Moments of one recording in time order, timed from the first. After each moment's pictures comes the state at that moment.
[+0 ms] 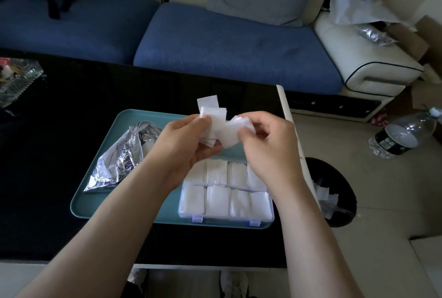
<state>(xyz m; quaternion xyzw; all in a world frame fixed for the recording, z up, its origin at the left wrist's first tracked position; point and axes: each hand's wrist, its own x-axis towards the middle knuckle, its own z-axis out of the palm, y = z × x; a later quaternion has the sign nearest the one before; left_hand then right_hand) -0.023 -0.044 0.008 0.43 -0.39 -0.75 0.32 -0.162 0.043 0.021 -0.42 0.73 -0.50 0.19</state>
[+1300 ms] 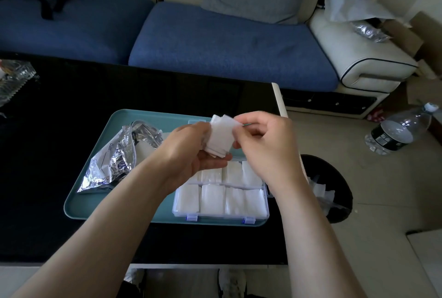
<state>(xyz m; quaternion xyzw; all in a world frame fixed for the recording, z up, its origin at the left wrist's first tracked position) -0.032 -0.035 0.009 0.42 -0.43 -0.77 0.22 -0.176 0.048 0.017 -0.42 0.73 -0.51 0.19</state>
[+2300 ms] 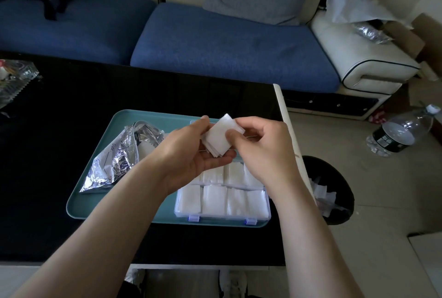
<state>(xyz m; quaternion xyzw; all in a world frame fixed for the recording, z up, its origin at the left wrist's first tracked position) -0.031 -0.032 0.015 0.42 -0.32 -0.81 0.26 -0.168 0.047 0.016 -0.42 0.74 -0.48 0.22</state>
